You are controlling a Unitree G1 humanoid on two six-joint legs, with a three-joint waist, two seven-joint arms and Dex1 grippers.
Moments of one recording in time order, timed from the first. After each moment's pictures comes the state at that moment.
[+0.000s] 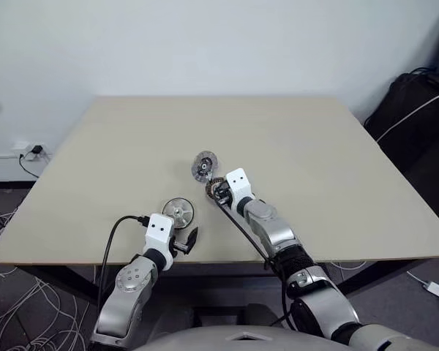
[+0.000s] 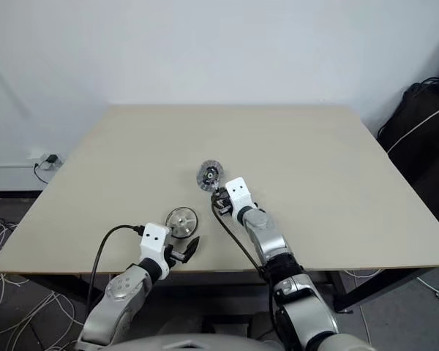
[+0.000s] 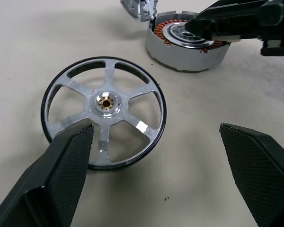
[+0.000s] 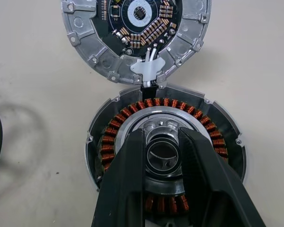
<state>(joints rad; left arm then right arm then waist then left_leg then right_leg) 0.25 0.16 -0.18 -0.22 -0.09 0.30 -0.27 -0.46 0.00 0.18 0.56 -0.01 0.27 0.24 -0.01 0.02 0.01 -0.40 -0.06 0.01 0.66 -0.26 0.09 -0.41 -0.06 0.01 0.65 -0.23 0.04</state>
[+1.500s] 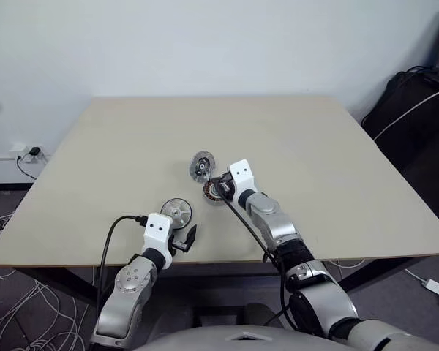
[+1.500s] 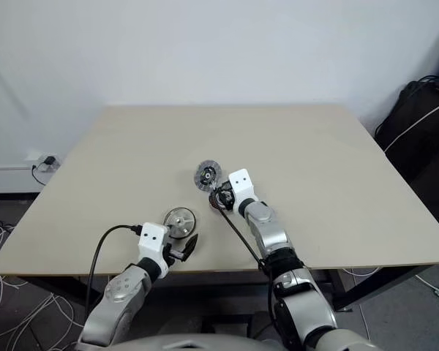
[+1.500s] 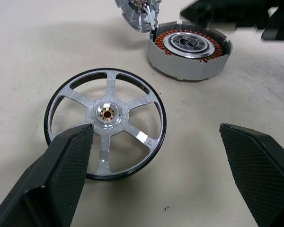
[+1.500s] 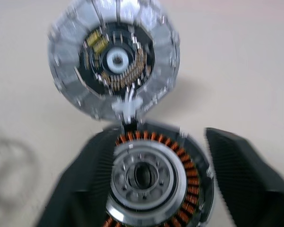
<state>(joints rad) 0.26 0.16 -0.17 -0.21 -0.09 0.28 -0.26 -0.47 0.00 0.13 0.51 0.00 0.23 0.26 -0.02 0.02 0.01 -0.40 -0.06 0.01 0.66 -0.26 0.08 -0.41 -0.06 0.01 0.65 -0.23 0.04</state>
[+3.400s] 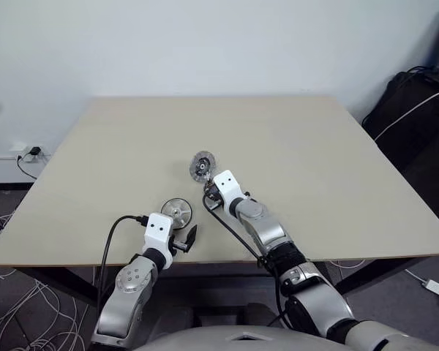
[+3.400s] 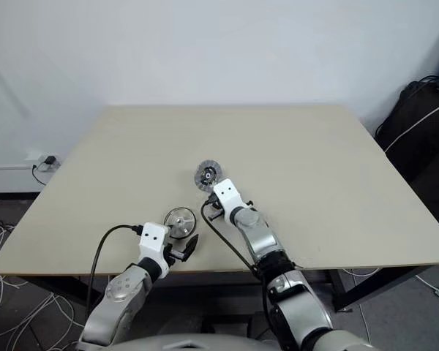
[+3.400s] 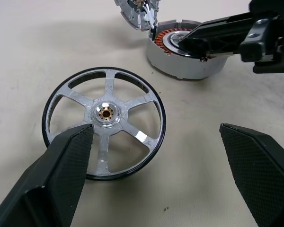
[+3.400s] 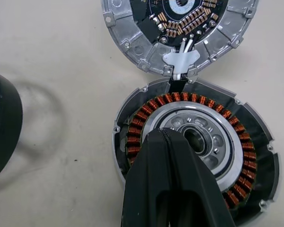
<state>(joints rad) 0.25 0.16 -0.17 -0.20 -0.08 0.27 -0.26 -0.46 0.03 0.22 0.53 -0.11 0.34 0.26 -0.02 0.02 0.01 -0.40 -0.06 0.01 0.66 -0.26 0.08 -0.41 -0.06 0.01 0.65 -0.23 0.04</state>
